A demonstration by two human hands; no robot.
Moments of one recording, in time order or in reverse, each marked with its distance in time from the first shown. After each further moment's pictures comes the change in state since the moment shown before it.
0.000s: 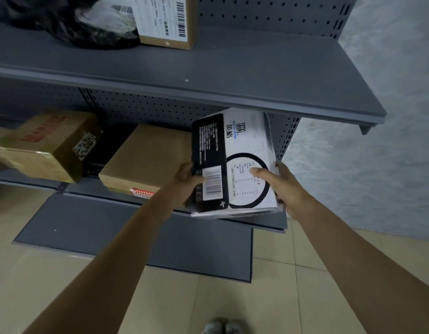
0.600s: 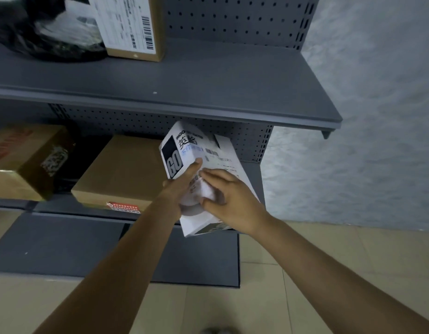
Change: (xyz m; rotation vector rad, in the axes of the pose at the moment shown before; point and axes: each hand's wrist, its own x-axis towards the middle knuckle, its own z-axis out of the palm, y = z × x) left_hand 0.065 -0.019 0.030 -0.477 0.112 -0.297; right_hand -0.052 -0.021 0.042 -0.611 -0.103 -0.707
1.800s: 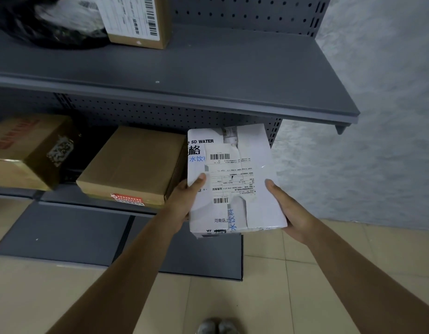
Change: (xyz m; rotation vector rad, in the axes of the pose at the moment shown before) left_hand -0.042 -0.029 -0.001 0.227 -0.114 0.193; right_hand -0.039 0.105 -0.026 0.991 -0.112 0.662
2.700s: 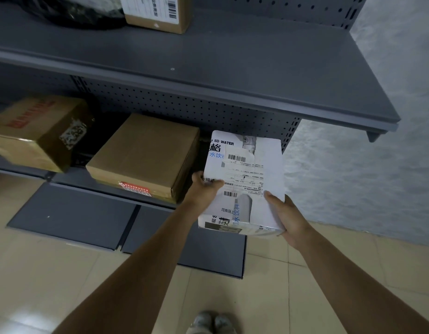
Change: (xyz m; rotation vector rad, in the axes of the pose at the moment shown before) left_hand 0.022 -0.002 0.024 0.226 0.106 -0.023; right_hand 0.044 0.031 -0.001 -0.005 0.308 0.032
